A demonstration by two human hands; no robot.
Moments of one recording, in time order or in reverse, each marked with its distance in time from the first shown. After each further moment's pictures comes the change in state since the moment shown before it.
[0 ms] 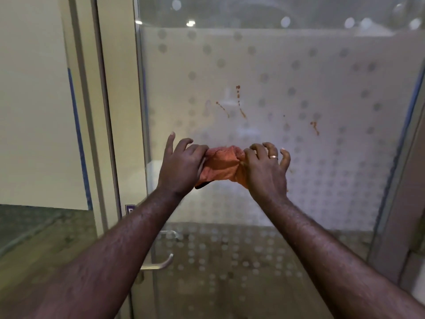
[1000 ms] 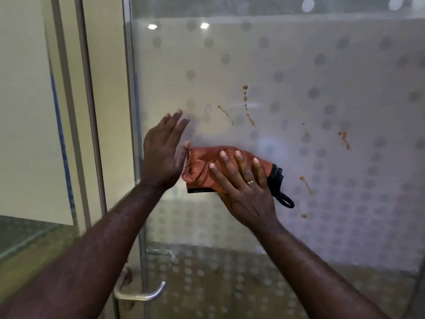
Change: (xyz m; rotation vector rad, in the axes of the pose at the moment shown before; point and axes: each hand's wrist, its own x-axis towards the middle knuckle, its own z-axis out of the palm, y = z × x) left_hand 0.045 -0.057 0.055 -0.184 0.252 -0.061; right_hand 0.022 -0.006 0.100 -0.005 0.419 -0.461
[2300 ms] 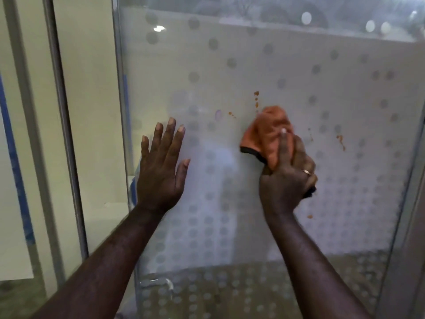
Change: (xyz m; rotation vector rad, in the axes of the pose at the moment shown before) left_hand -0.008 -0.052 0.037 -0.139 0.127 0.141; right_hand 0.048 0.003 -0.009 -0.177 0.177 0.839
